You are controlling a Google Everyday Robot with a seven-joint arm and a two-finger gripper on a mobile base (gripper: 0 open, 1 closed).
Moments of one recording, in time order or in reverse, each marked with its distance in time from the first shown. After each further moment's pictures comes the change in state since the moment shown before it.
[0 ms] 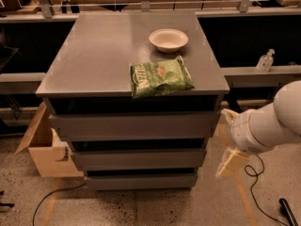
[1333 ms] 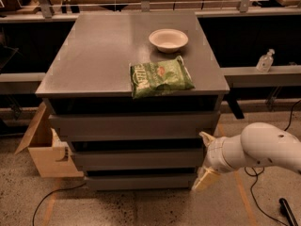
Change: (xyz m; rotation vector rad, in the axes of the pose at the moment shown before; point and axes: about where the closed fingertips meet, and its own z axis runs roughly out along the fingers) arm 0.006 0.028 0.133 -0.047 -0.145 0.019
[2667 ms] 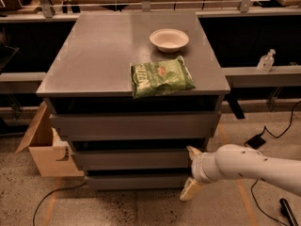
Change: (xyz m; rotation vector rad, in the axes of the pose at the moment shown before) arm 0.032 0.020 0.101 -0.008 0.023 -0.017
